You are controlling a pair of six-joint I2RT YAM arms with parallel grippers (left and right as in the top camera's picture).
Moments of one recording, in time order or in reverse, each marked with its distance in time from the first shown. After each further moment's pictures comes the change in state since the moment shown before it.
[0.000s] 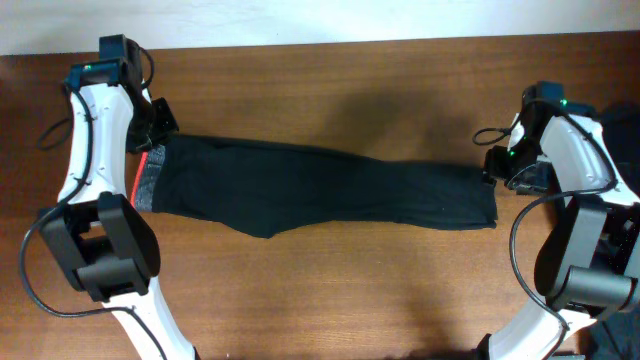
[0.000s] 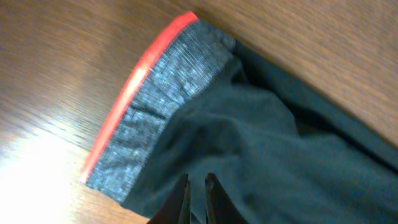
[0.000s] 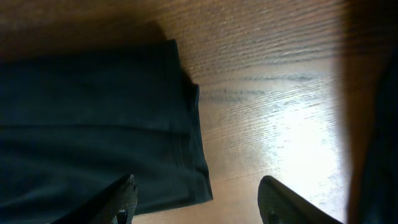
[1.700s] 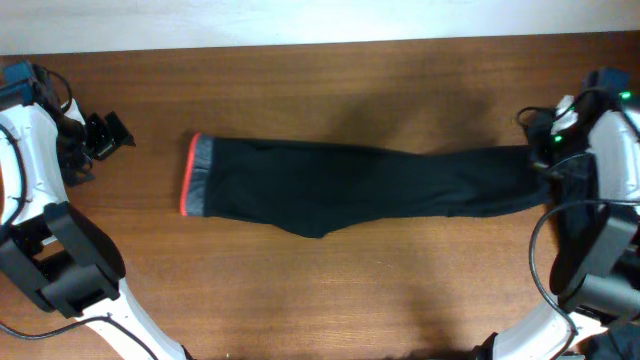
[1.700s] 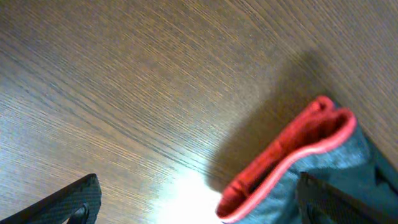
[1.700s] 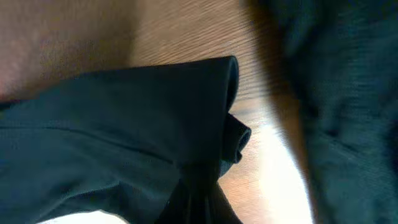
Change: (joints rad) left arm 0.276 0.000 0.000 -0.031 0.184 0.056; right arm -0.164 -0.009 0.193 -0.081 -0.101 -0.064
